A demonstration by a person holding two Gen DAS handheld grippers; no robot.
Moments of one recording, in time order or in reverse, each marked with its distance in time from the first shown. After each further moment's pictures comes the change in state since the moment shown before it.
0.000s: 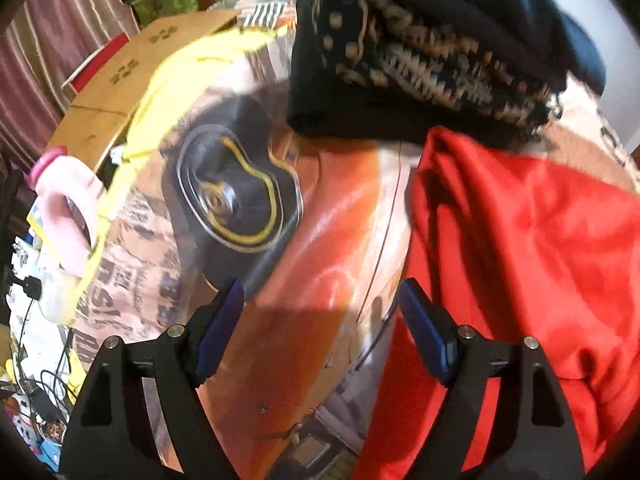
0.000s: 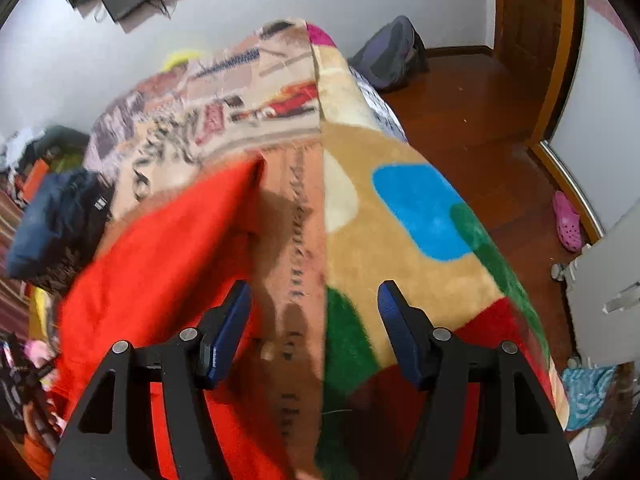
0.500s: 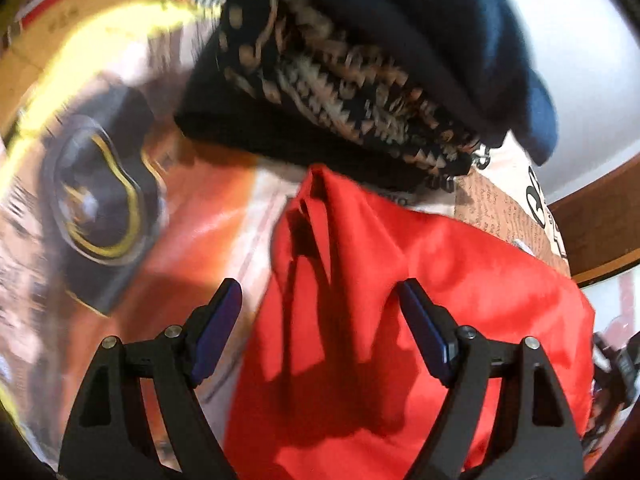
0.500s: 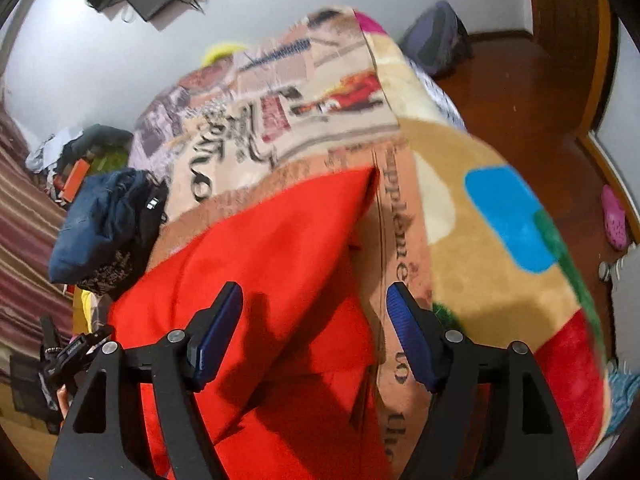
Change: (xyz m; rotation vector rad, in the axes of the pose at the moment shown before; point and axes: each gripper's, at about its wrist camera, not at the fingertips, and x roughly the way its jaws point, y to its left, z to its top) left arm 0.031 -0.038 0.033 -0.184 0.083 -0.398; right arm 0.035 0.034 0.011 0.014 0.087 0.165
